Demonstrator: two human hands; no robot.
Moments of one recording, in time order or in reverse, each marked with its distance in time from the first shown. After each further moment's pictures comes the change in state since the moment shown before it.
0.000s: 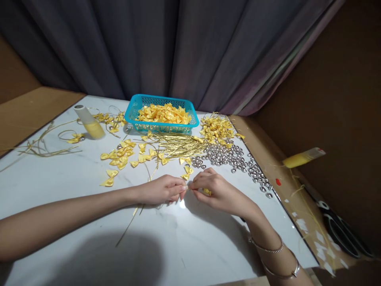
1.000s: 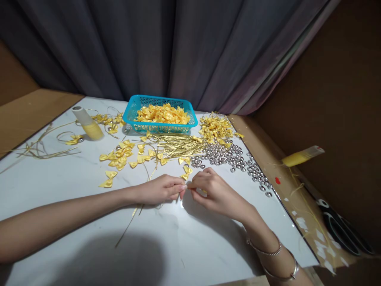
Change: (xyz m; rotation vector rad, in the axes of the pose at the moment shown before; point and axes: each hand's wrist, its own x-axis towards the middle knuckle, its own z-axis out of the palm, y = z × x) left_hand -0.001 0.004 -0.001 0.003 -0.022 0.029; right_hand 0.002 -0.007 0.005 -0.098 0.004 0.049
